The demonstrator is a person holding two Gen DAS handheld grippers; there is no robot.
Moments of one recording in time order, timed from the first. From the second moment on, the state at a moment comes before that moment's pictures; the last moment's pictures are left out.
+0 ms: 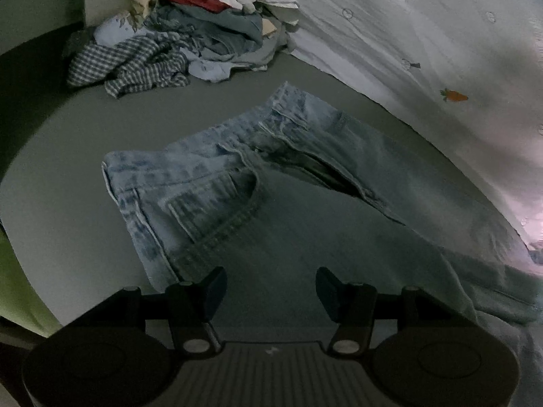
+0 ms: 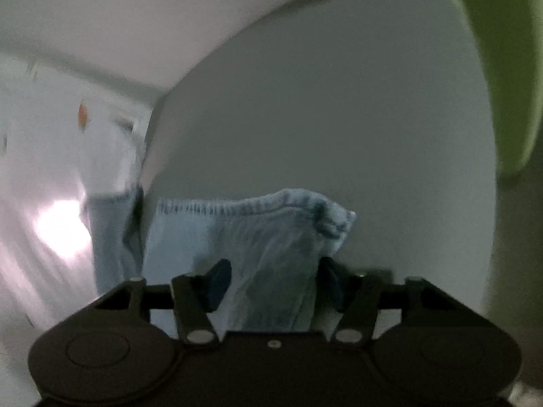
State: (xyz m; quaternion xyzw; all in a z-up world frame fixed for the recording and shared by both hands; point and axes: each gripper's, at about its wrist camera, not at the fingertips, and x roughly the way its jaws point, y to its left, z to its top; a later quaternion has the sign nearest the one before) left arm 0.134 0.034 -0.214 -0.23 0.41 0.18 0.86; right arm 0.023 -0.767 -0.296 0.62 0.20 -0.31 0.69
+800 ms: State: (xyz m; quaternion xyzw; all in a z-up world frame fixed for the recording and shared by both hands) left arm 0.141 0.053 -0.224 -0.22 0.42 0.21 0.85; right arm 0.047 -0.760 -0.216 0.24 0.35 -0.43 0.79
